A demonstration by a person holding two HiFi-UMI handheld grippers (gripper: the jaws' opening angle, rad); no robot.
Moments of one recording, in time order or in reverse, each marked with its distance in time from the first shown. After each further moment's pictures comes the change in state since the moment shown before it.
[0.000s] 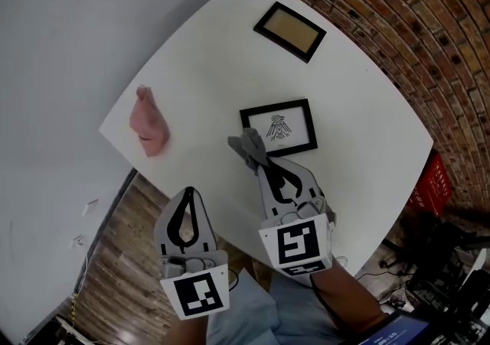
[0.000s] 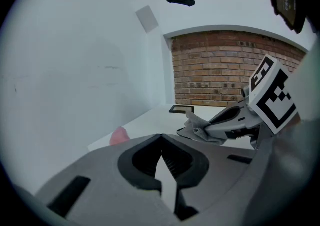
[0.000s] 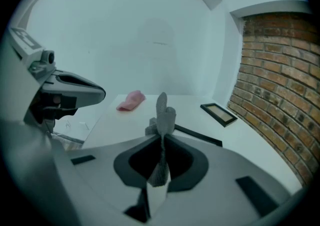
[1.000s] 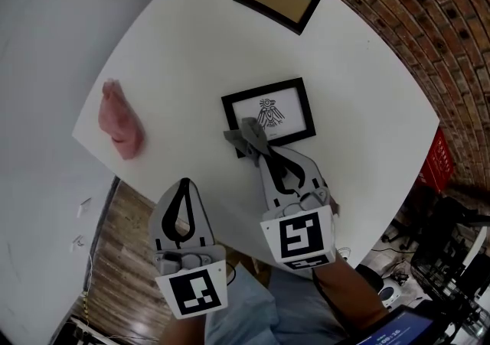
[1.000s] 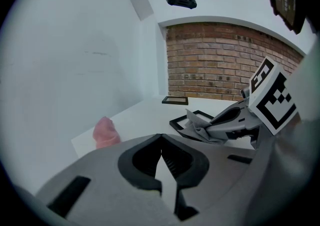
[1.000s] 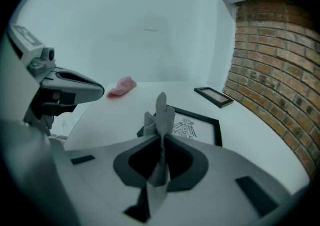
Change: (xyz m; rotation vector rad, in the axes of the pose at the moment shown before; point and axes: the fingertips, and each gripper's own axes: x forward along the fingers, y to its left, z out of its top) left arm 0.039 -0.021 -0.027 0.018 0.076 -0.085; right arm 0.020 -0.019 -0.048 0.074 0.094 -0.025
